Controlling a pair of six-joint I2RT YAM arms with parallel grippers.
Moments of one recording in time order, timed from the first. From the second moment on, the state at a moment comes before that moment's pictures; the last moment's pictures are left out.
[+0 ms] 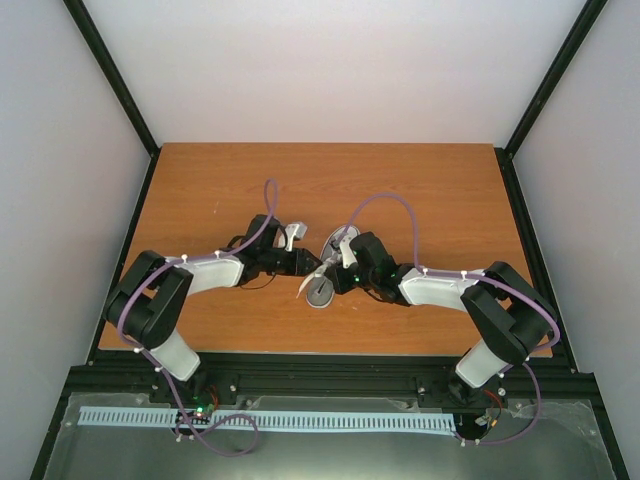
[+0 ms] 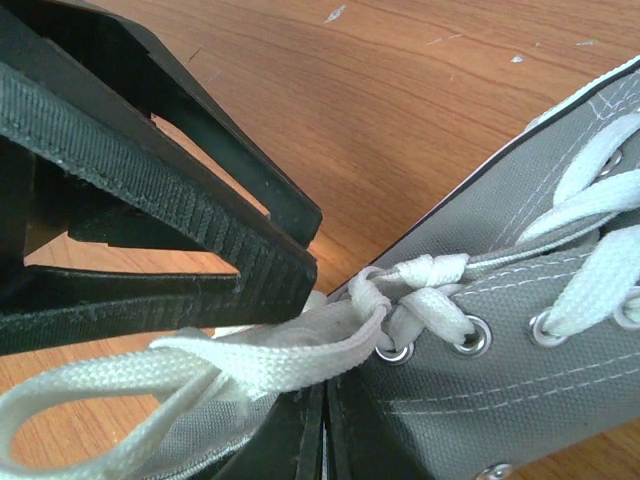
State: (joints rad) left arm -0.51 1.62 0.73 0.13 0.57 -0.51; right arm 0.75 1.59 0.70 0.18 -0.25 0.32
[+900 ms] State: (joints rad) left arm -0.51 1.66 0.76 0.19 0.72 -0.51; right arm 0.75 1.59 0.70 0.18 -0.25 0.32
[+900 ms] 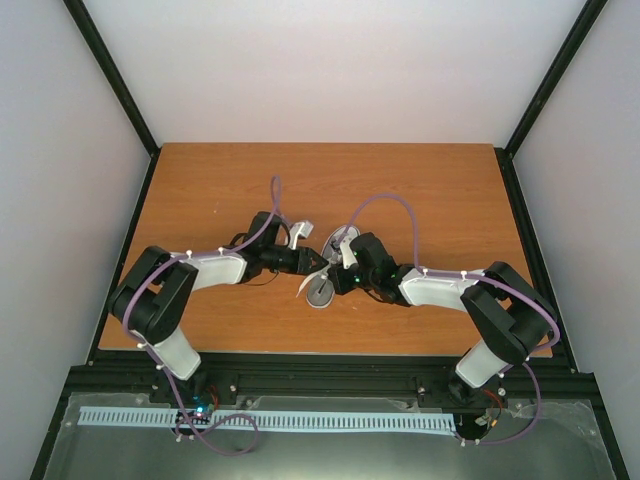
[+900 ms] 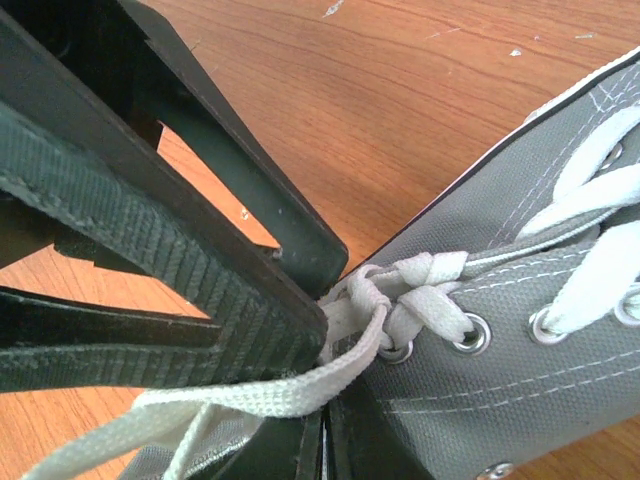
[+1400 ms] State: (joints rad) left arm -0.50 1.71 0.77 0.19 0.77 -0.50; right arm 0.75 1.59 0.70 0.17 -0.25 0.32
